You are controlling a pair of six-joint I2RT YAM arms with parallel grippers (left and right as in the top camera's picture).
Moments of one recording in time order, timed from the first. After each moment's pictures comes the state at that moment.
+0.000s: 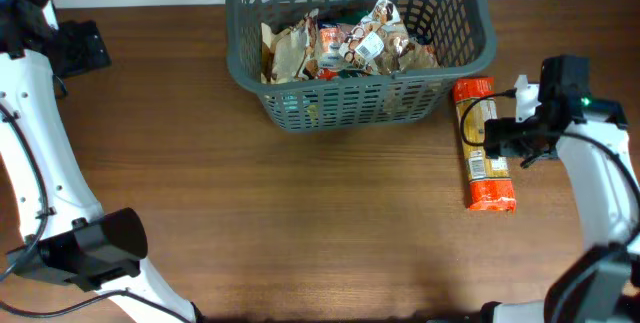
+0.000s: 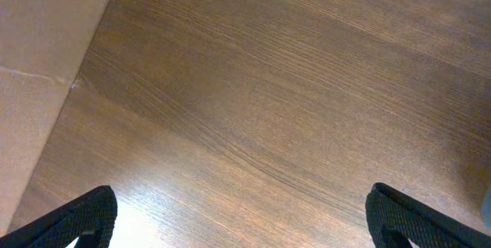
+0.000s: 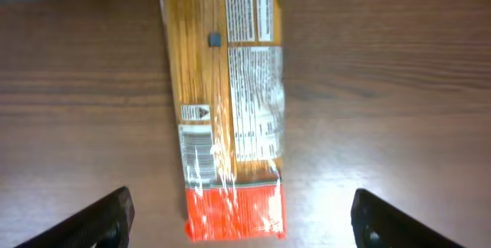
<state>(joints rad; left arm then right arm) 0.31 1.97 2.41 -1.50 -0.20 -0.05 -0.21 1.61 1.25 -0.96 -0.02 -0.16</state>
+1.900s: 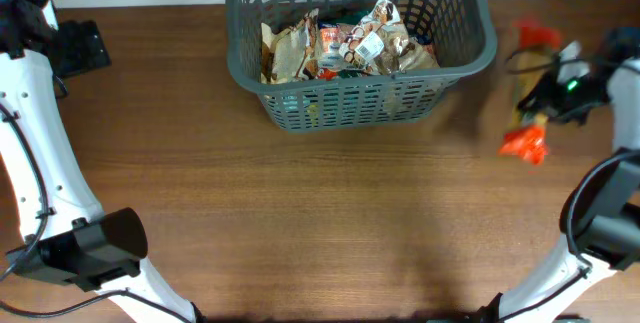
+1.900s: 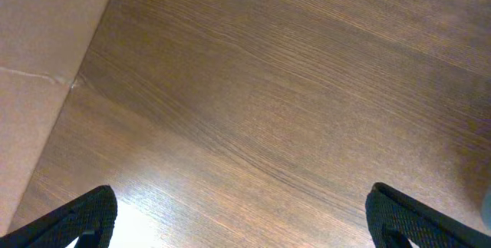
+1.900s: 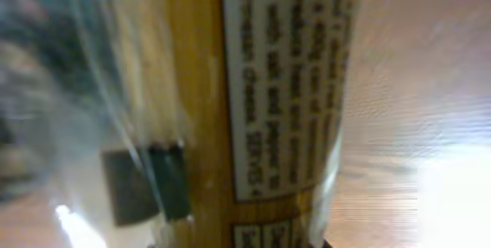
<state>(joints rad) 0.31 1.97 2.41 -1.50 -0.20 -0.05 -0.44 2.05 1.88 -1.24 -0.41 -0.06</state>
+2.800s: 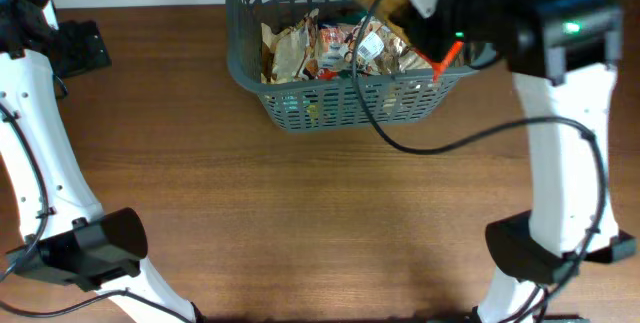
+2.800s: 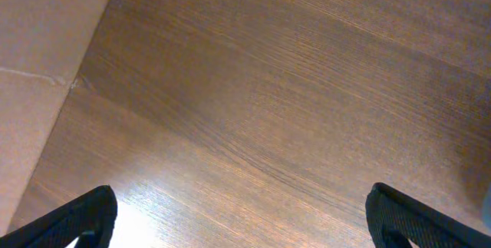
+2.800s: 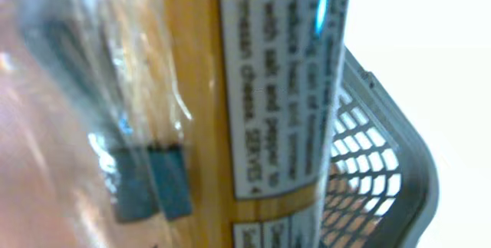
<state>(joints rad) 0.31 1.97 2.41 -1.50 -0.20 -0.05 0.31 1.97 2.65 -1.43 -0.22 -0.75</state>
